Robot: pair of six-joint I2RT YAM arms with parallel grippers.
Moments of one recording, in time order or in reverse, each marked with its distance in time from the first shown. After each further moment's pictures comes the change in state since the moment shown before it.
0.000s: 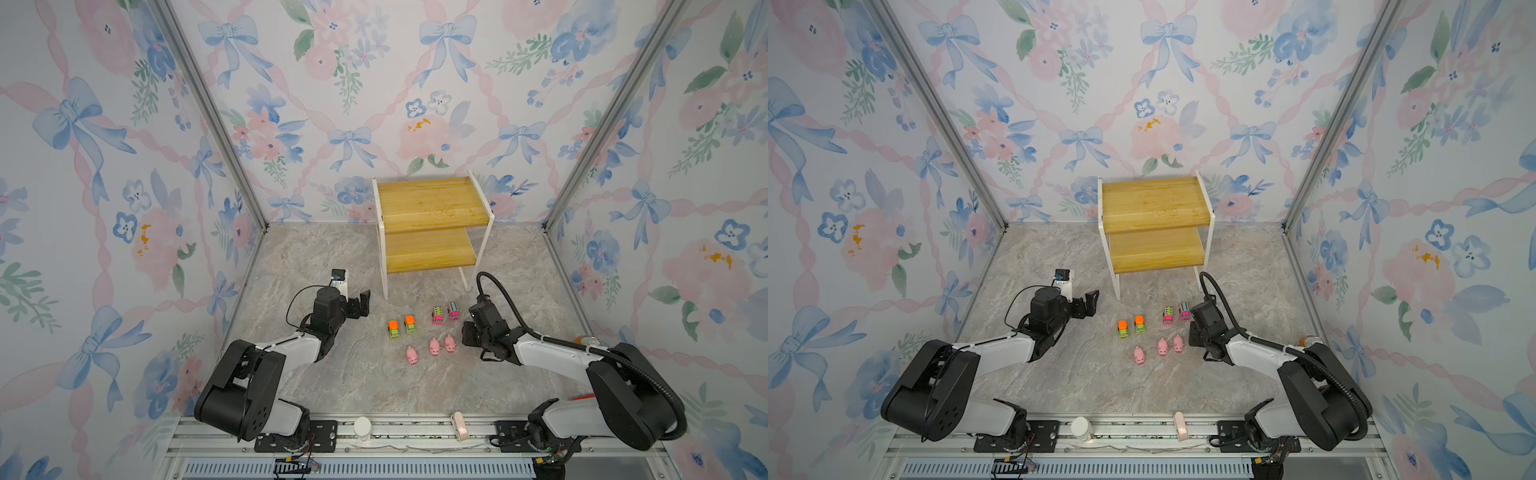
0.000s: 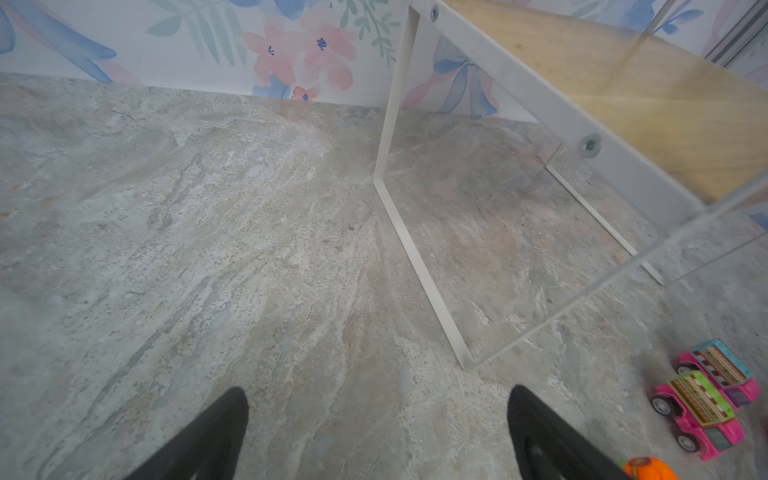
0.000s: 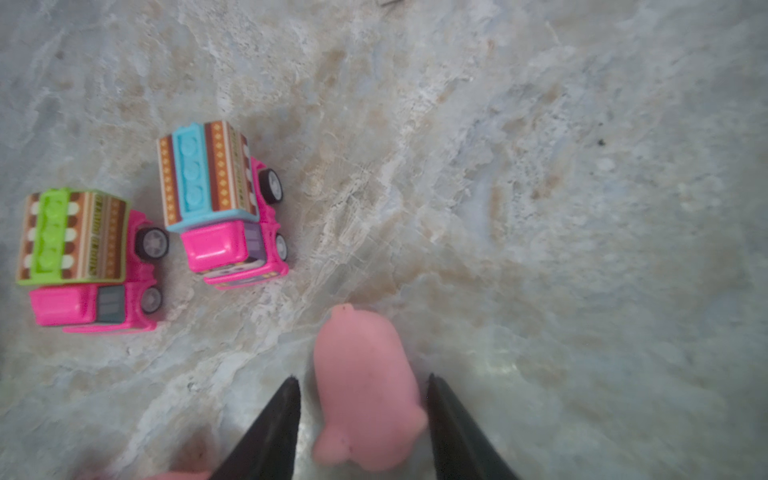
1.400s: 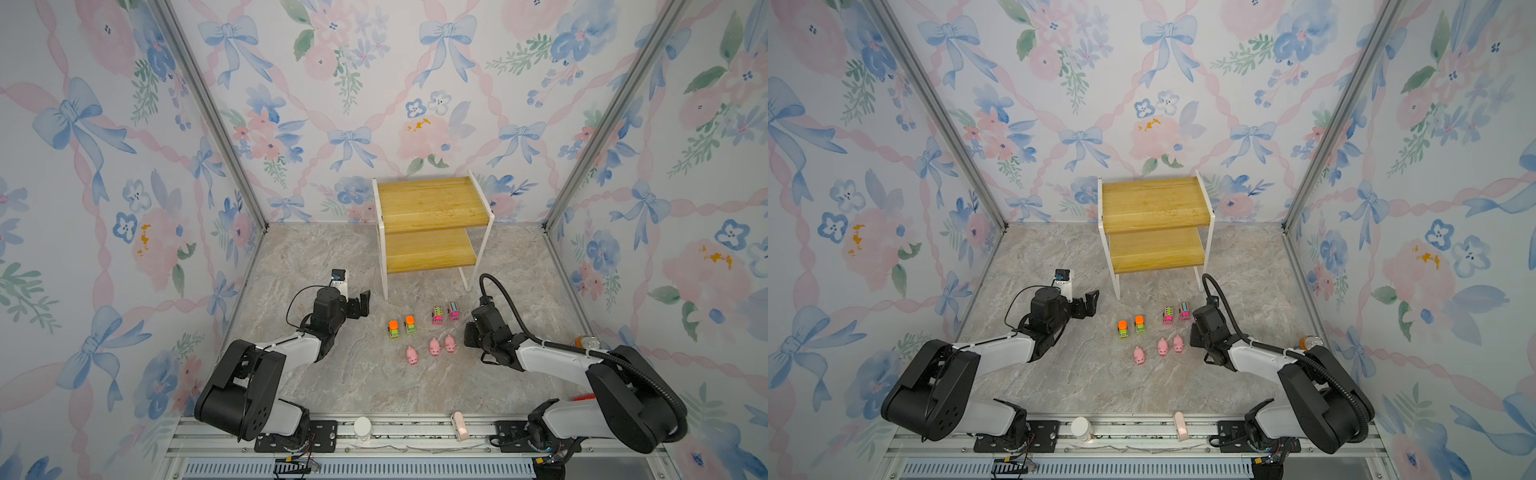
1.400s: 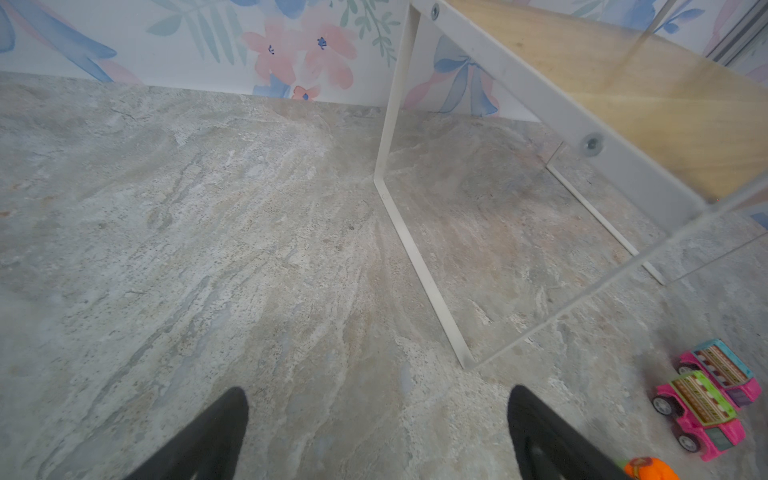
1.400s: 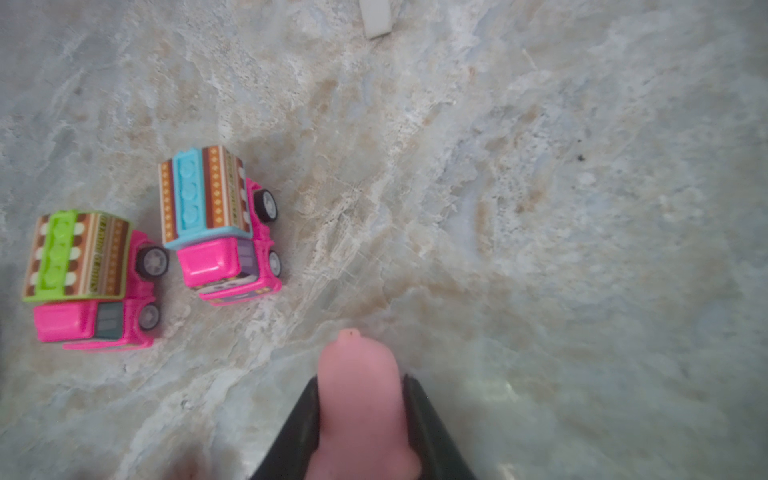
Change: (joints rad) left arm 0.000 0.000 0.000 0.000 -0.001 0.000; right arm 0.000 -0.027 -0.067 0.104 0.018 0.004
